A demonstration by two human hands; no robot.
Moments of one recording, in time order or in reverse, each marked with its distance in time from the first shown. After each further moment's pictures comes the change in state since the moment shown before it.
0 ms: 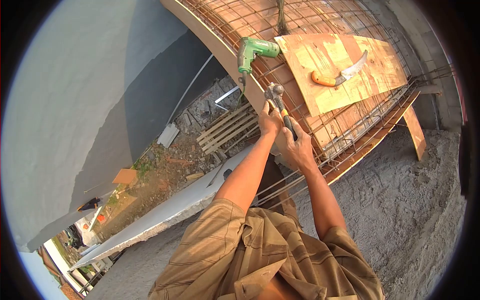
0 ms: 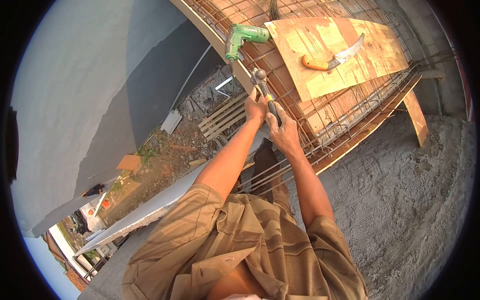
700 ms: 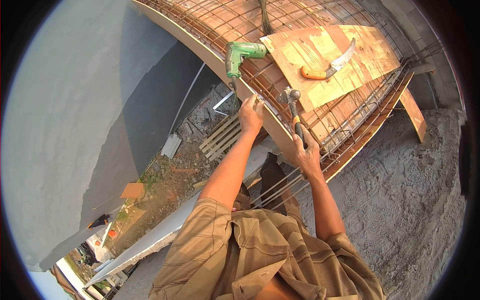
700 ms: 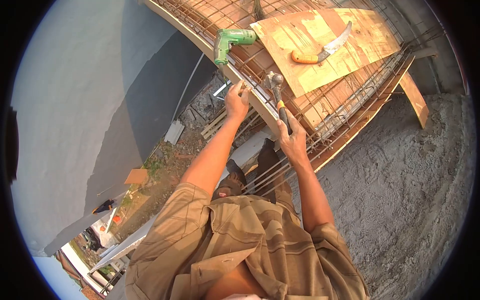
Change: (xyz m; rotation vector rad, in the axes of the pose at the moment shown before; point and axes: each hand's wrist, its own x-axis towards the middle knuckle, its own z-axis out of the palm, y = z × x) left_hand 0.025 0.011 -0.044 0.375 0.062 0.583; right_hand -0.029 0.026 -0.015 0.174 0.187 0.060
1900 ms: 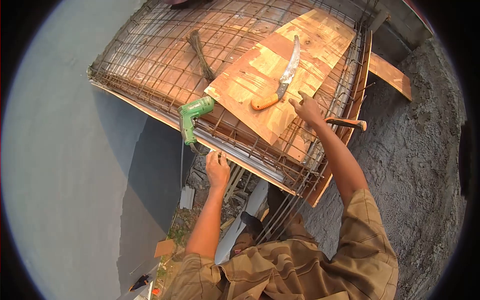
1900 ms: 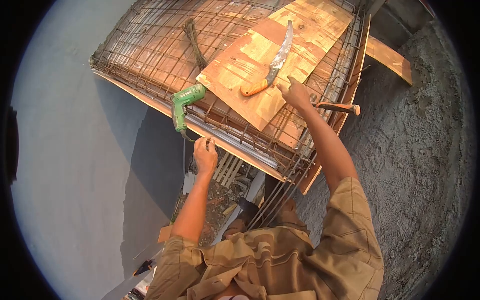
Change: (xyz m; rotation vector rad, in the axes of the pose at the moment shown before) left_hand 0.013 0.018 -0.002 0.329 -0.149 0.148; right_hand 0.241 0.085 -0.140 -0.418 0.182 0.158
